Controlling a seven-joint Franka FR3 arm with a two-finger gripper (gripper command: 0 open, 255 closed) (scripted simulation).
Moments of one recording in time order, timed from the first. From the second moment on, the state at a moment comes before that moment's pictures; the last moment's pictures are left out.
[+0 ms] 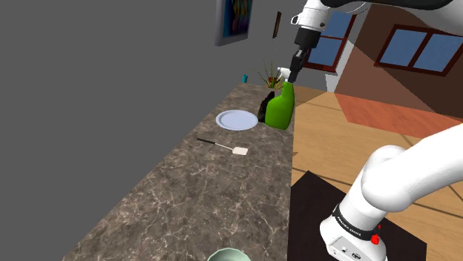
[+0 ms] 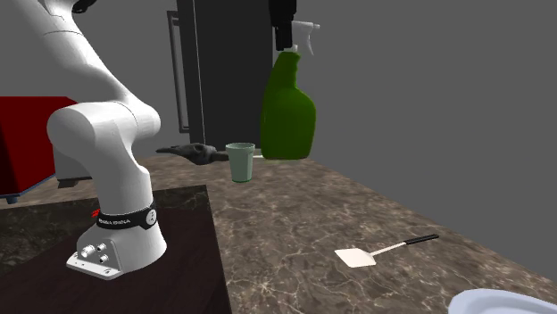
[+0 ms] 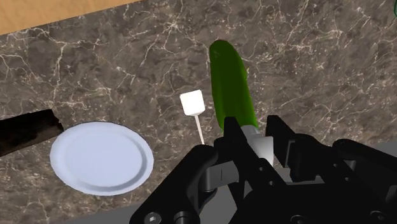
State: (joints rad) arm 0.06 -0.52 -0.16 -2.03 0.00 1.55 -0.37
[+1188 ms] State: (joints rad) arm -0.03 -0.06 -0.47 -1.75 0.06 1.70 -0.80
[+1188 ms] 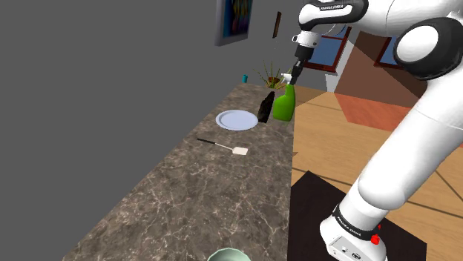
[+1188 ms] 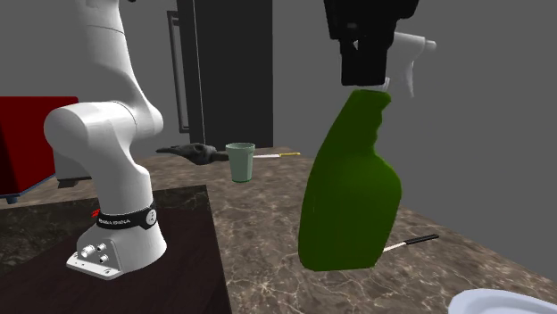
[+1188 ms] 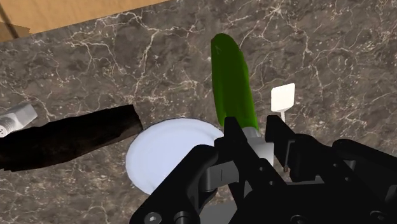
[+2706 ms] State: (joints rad) arm -0.24 0.45 -0.54 -1.39 0.32 1.76 -1.09
